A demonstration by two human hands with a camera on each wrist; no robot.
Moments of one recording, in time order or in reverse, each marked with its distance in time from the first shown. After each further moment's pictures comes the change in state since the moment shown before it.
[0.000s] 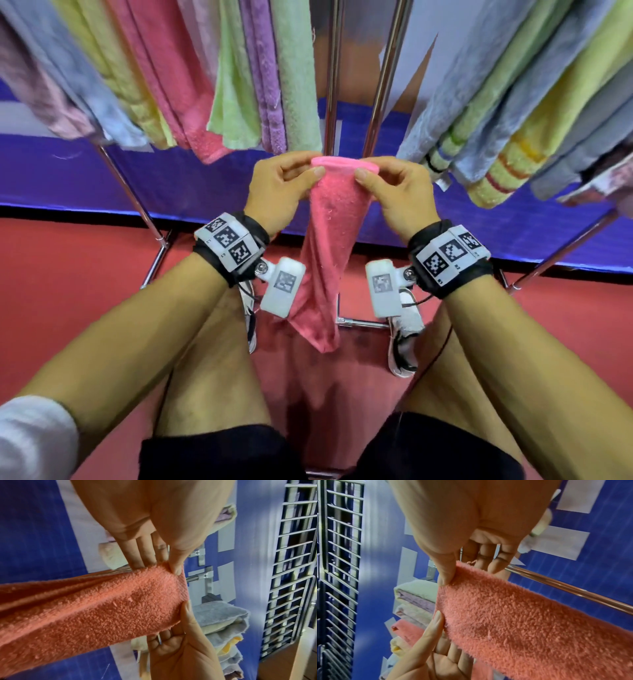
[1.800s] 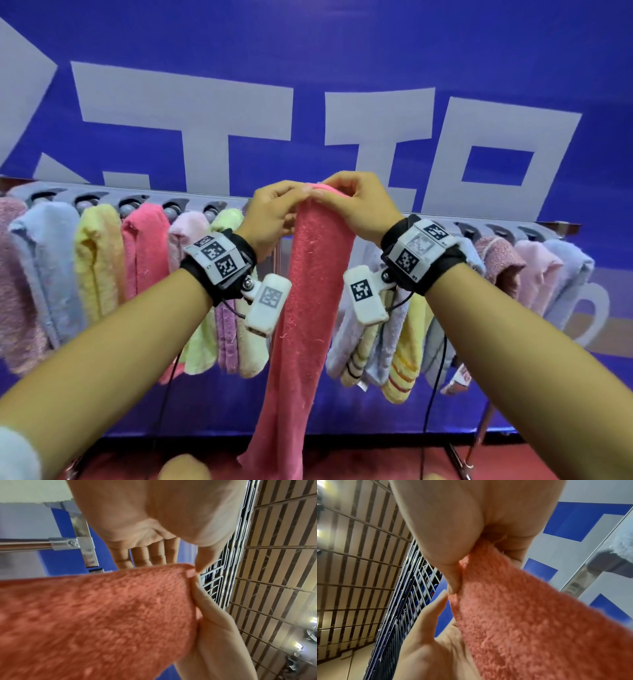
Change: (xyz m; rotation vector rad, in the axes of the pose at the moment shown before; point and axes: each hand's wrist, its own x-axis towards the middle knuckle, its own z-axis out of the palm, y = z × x) left_hand 0.113 0.302 0.070 -0.122 -0.286 0.307; right_hand 0.149 -0.314 -0.064 -0.383 0.020 -0.372
